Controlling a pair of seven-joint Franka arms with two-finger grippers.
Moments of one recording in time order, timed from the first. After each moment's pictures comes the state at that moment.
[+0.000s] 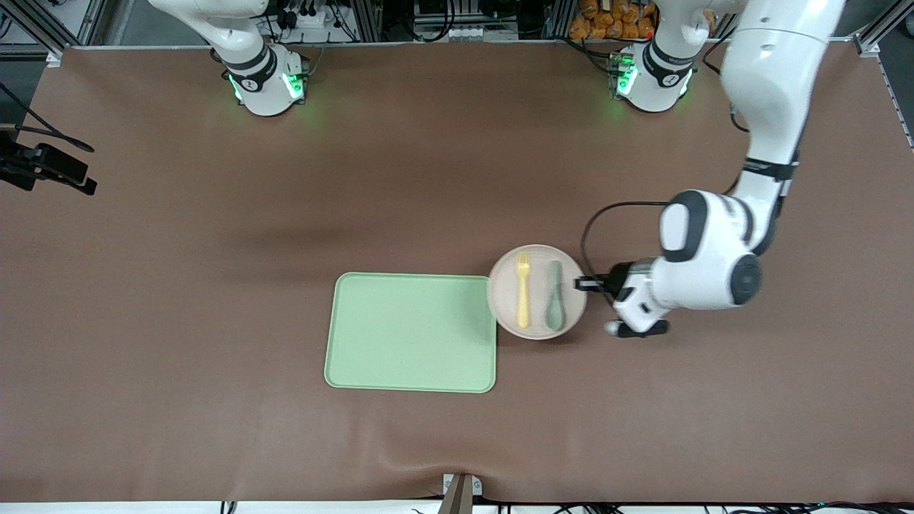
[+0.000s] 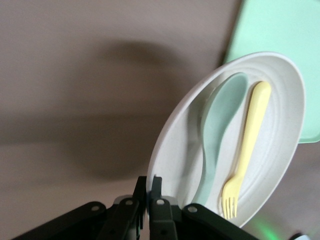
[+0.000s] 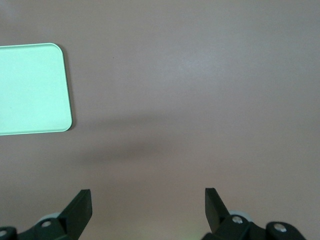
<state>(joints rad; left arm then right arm) -0.24 0.57 -0.13 -1.63 -0.48 2.04 -0.22 -0.08 -0.01 0.00 -1.55 0.01 1.51 0.01</state>
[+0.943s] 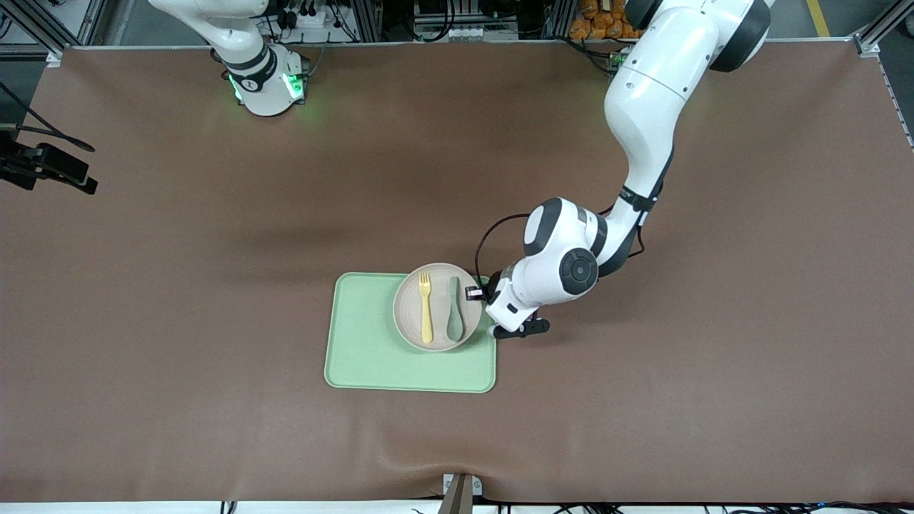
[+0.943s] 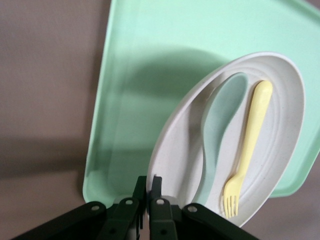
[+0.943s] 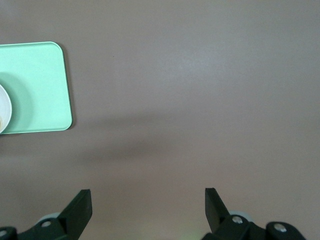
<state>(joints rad) -0.50 0.87 -0.10 -1.34 -0.48 2.29 -0.44 -0.08 -0.01 0.00 -1.55 0.02 1.50 0.01</state>
